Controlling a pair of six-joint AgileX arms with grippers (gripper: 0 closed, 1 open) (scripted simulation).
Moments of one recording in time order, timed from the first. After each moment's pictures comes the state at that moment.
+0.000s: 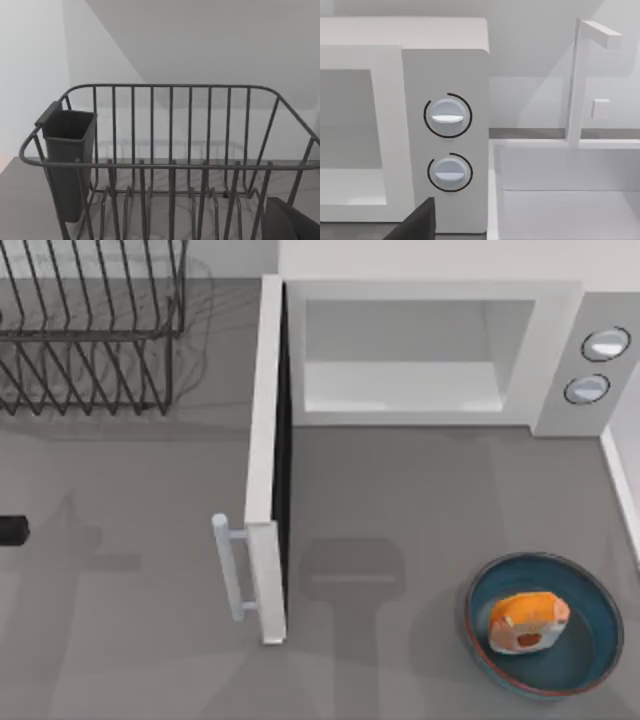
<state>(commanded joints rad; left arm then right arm) -0.07 0.39 0.18 0.21 -0.07 0.00 0.00 0.00 0.00 0.00 0.00 0.00</state>
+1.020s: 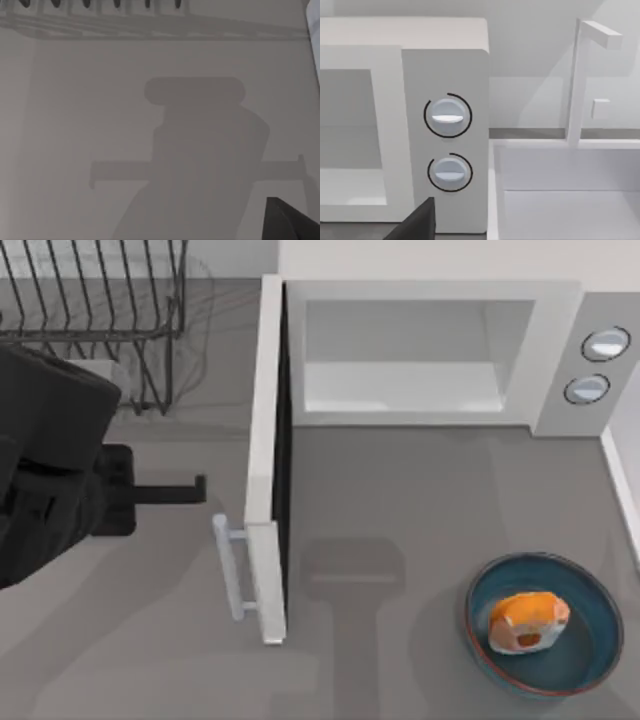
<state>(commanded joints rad) -0.59 1.08 0.78 -0.57 -0.39 -0.42 0.00 0.00 0.00 0.00 0.00 0.00</state>
